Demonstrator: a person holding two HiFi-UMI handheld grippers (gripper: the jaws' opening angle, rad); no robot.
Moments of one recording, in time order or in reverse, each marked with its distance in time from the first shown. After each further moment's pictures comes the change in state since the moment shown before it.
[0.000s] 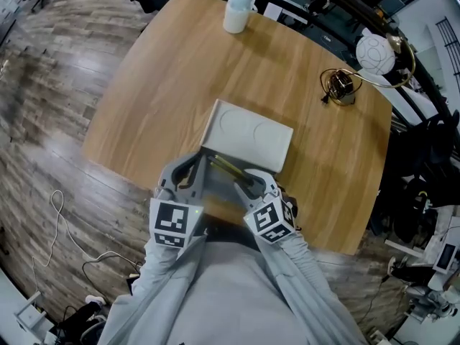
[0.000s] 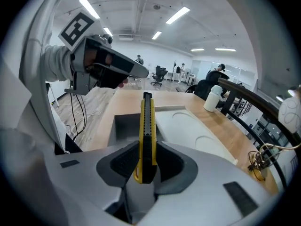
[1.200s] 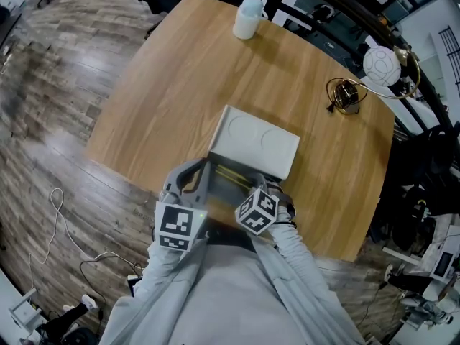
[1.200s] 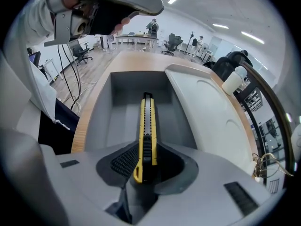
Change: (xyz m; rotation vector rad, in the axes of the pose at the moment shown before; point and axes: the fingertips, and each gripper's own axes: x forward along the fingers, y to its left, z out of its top) left arm -0.003 0.010 -0.012 -0.020 0.011 0.004; right arm 0.055 0.013 -0.058 -0.133 0.387 0.060
